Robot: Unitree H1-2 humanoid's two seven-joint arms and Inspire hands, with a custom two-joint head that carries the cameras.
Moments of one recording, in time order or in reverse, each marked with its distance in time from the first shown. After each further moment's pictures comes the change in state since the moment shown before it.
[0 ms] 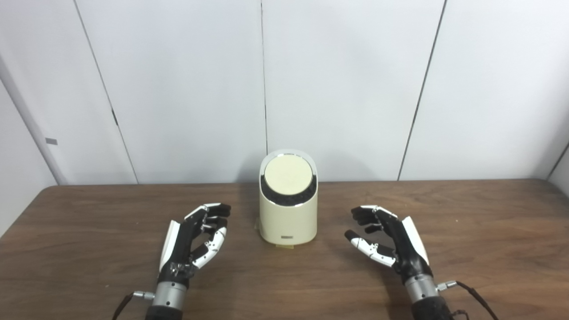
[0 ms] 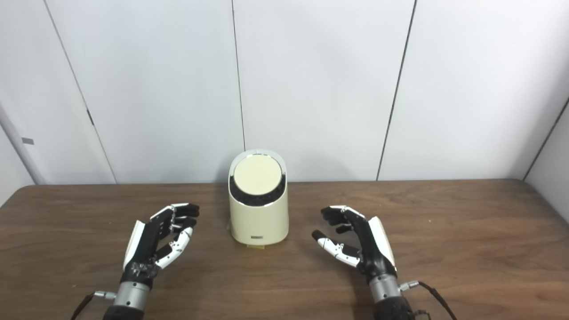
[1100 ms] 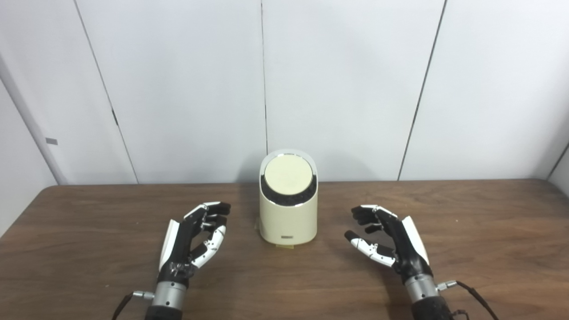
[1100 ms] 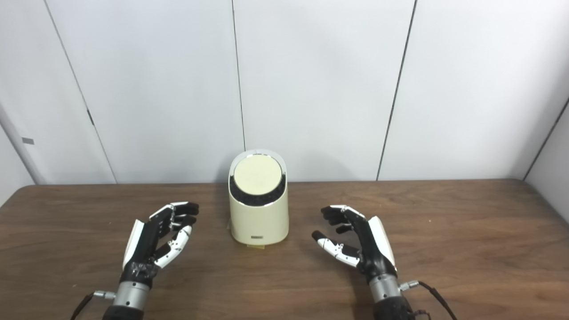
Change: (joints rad) left arm 0.000 -0.001 0.001 0.002 0.002 -0.022 0.002; right arm 0.000 0.000 -0.002 0.000 -0.010 -0.005 -0.002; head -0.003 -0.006
